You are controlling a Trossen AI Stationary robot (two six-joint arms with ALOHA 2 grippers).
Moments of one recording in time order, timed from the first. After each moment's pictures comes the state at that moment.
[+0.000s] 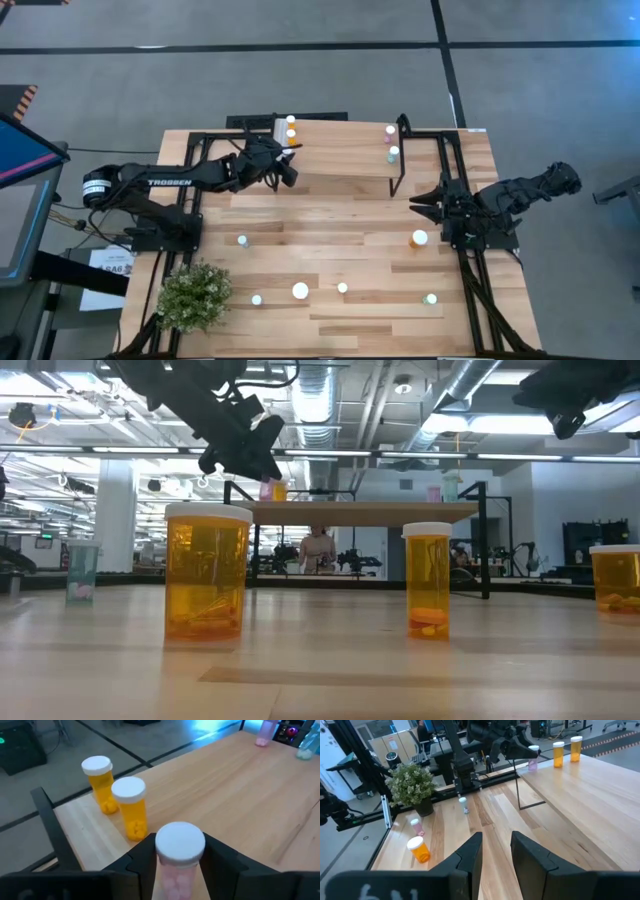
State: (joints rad) left arm 0.30 1.31 0.81 0.02 -0.49 -0.27; right arm 0.39 0.31 0.47 -0.35 0.52 0.36
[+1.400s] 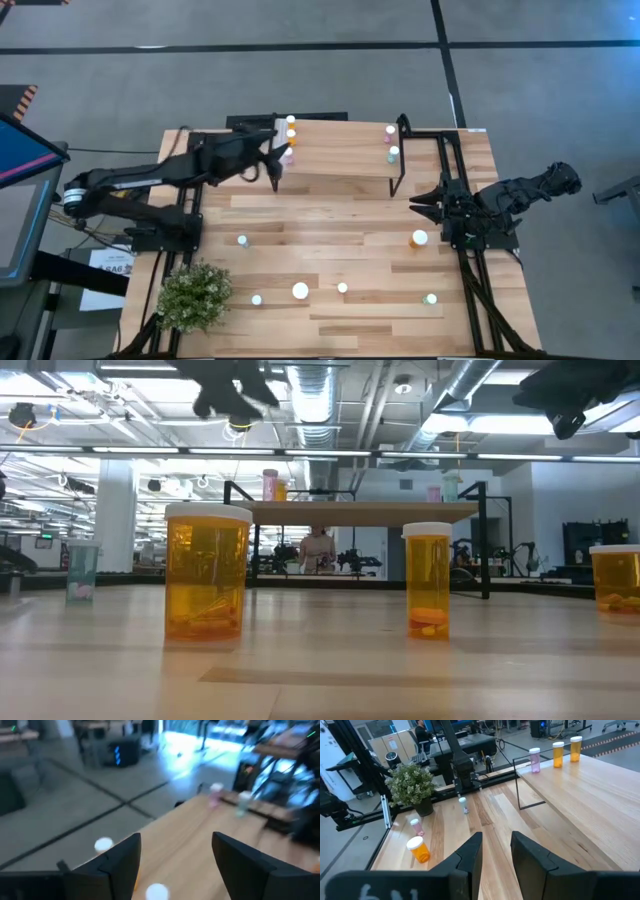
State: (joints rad) left arm 0.25 1.09 0.95 -0.11 -0.45 -0.15; right arm 0.39 0.31 0.48 -0.35 0.52 0.36
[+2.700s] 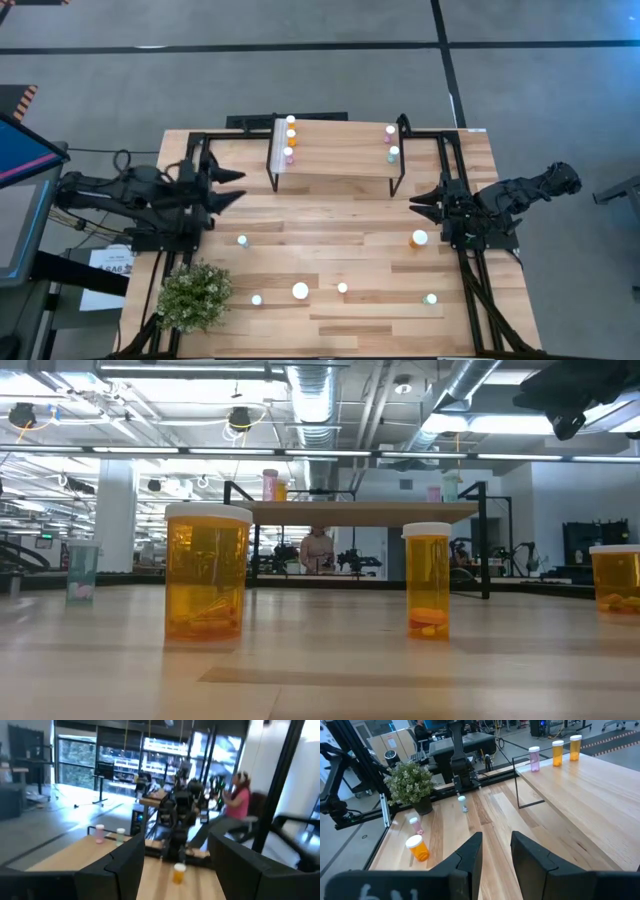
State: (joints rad) left arm -0.18 0.54 0.69 -0.03 -0.33 -0.12; right arm 0.39 0.31 0.48 -0.36 0.52 0.36
